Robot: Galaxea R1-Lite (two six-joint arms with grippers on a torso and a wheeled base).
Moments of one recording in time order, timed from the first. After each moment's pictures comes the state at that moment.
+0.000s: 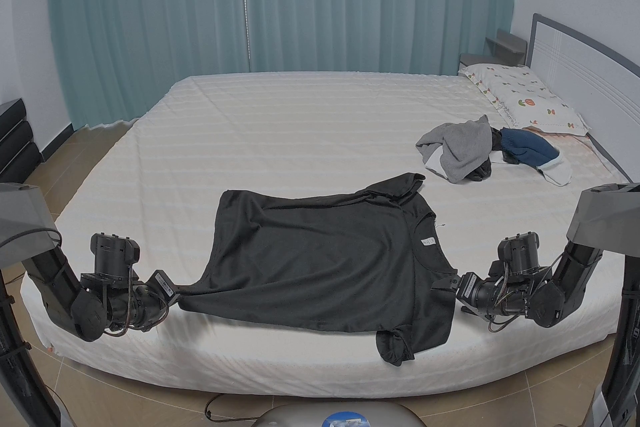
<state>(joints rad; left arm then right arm) -0.08 2.02 -0.43 -0.82 -0.10 -0.89 0.22 2.25 -0.60 -0.92 0.22 0.76</state>
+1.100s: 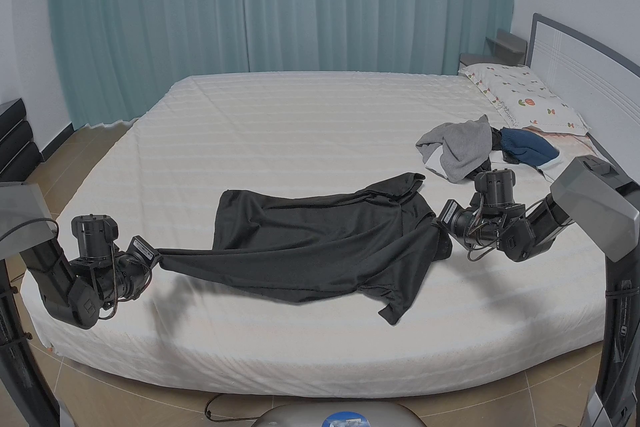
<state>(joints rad) 0.05 2.09 -0.49 -1.09 -0.10 -0.97 0.20 2.38 -1.23 -0.64 0.13 0.75</state>
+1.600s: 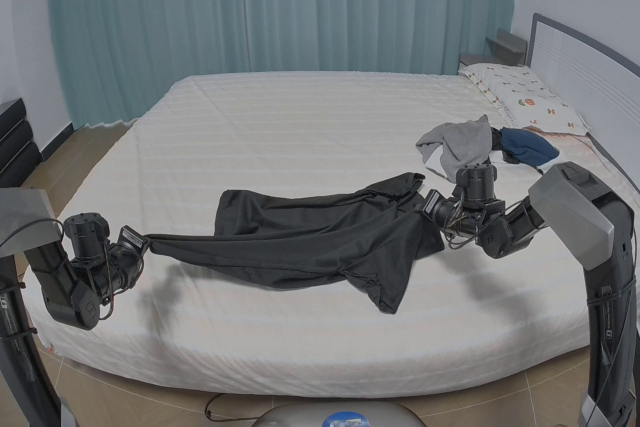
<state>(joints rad) 0.10 2.17 -0.49 -1.29 -0.10 -1.03 0.24 2.49 -1.41 -0.68 0.12 0.76</state>
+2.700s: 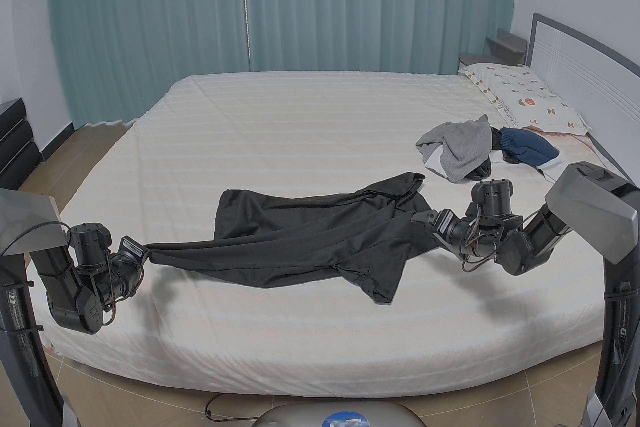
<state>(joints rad) 0.12 2.23 -0.49 -1.32 -0.10 -1.04 0.24 2.33 -1.06 -0.73 0.20 0.80</state>
